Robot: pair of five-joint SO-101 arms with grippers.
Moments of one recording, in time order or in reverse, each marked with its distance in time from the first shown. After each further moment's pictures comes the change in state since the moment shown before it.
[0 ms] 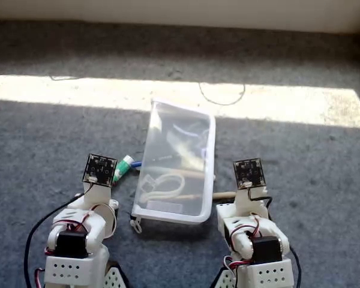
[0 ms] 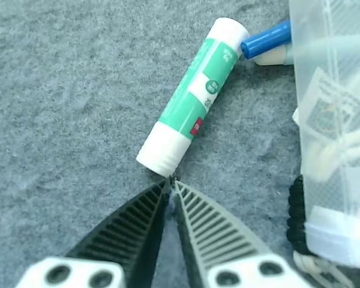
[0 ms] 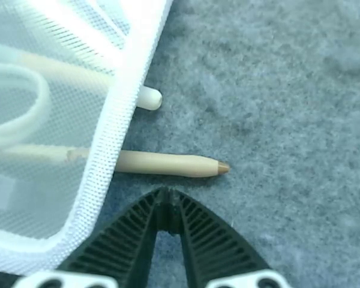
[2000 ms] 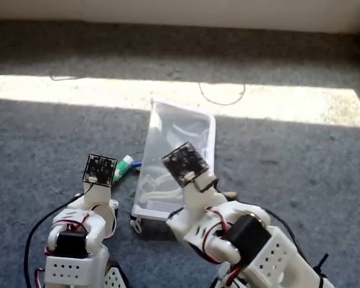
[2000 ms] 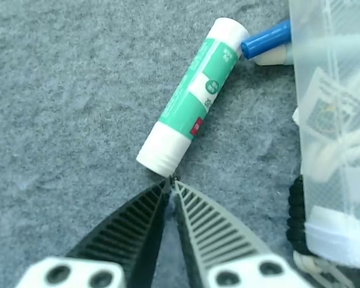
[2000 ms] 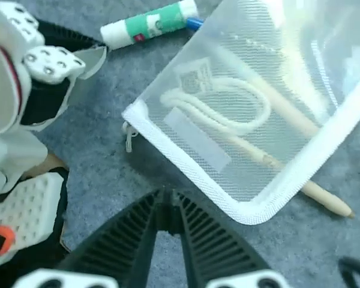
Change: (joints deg) left arm 0.0 0.0 0.0 0.0 0.0; right arm -41.3 42.0 -46.7 10.7 -9.6
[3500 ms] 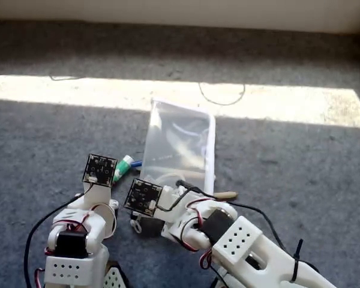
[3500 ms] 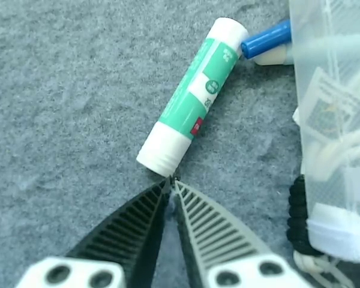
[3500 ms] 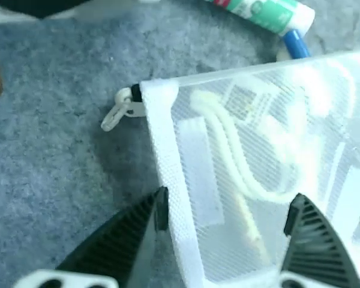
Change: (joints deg) left arm 0.0 0.0 0.0 0.0 0.0; right arm 1.1 9.4 21.8 -31.9 34.5
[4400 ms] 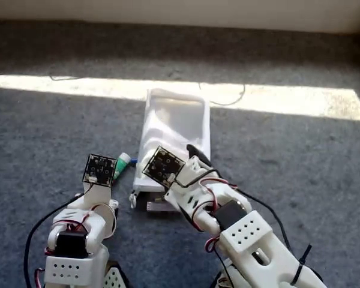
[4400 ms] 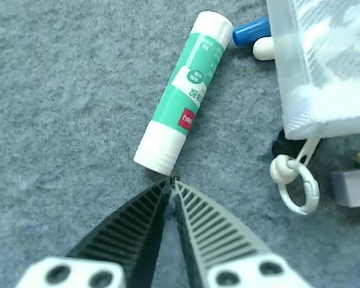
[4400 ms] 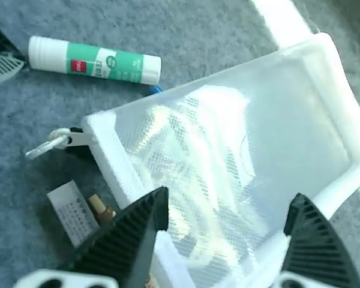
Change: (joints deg) left arm 0.0 0.0 0.0 0.0 0.0; right arm 12.6 0.0 1.5 -20.4 1.1
